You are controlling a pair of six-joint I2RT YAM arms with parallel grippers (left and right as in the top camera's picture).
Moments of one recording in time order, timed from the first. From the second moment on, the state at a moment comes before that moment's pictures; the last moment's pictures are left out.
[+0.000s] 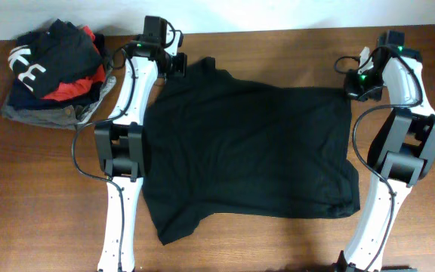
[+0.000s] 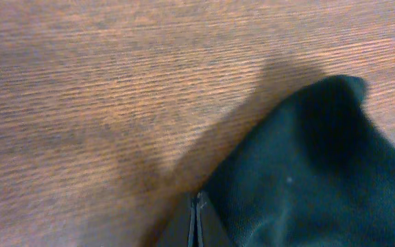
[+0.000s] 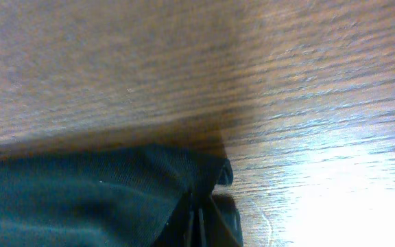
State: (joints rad) left arm -0.15 2.78 2.66 -0.95 0.24 -0.05; right arm -0.29 2.49 2.17 -1.05 -0.21 -0.01
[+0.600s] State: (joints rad) left arm -0.14 2.66 2.66 -1.21 0.26 -0.02; right arm -0.29 2.43 2.18 -1.23 -0.21 0.06
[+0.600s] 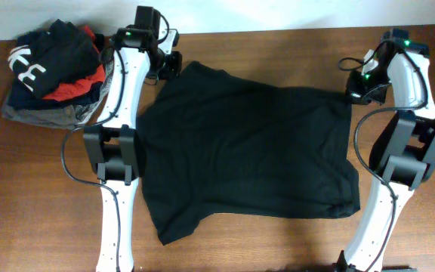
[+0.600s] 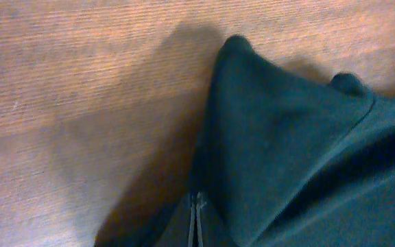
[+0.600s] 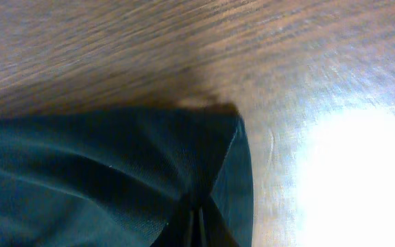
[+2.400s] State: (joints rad) left arm -0.03 2.55 2.62 -1.68 0.27 0.00; right arm -0.34 2.27 2.18 -1.67 -0.16 0.21
